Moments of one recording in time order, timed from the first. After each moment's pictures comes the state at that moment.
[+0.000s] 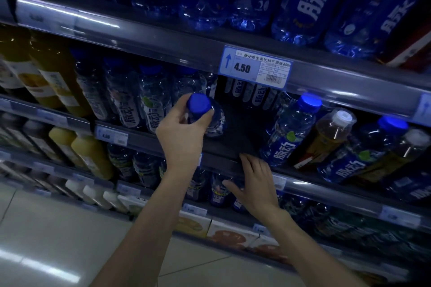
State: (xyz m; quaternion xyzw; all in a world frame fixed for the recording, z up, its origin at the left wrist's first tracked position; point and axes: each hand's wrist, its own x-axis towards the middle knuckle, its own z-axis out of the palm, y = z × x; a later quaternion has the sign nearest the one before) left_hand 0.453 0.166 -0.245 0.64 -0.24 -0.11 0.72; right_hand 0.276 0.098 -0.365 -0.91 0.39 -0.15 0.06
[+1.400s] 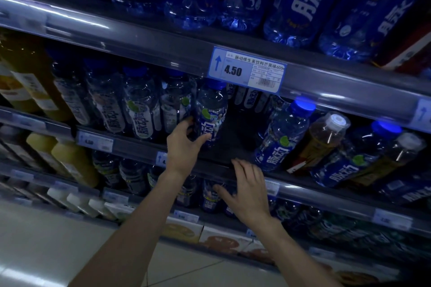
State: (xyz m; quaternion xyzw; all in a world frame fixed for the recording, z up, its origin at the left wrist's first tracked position) left_hand 0.471 0.127 -0.320 0.73 -0.36 -0.19 0.55; right_hand 0.282 0.101 -0.368 -0.89 0.41 -0.17 0.07
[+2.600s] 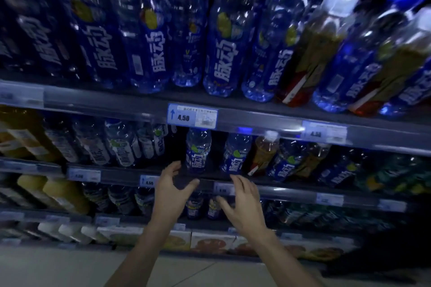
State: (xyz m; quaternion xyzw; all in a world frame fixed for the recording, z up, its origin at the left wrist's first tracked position) left_hand 0.410 0.193 -0.274 0.74 -0.36 -0.28 0.50; right_hand 0.217 0.129 -0.293 -0.84 0.50 -0.17 0.14
